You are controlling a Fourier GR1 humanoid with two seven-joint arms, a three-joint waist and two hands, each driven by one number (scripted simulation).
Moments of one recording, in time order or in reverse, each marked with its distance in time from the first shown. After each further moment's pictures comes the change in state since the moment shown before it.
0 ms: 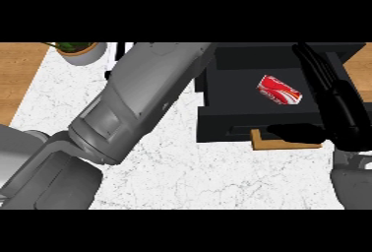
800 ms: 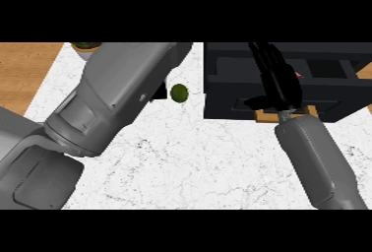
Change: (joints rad) left arm 0.045 0.075 0.021 -0.060 -0.030 -0.054 0.053; right arm -0.301 0.118 0.033 0.714 0.305 -0.337 -0.127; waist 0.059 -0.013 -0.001
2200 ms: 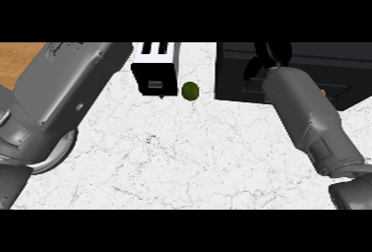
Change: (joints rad) left arm 0.275 0.220 -0.038 -0.385 -0.047 -0.092 0.165; right arm -0.503 0.015 -0.190 0.702 0.072 -0.292 -0.088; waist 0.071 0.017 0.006
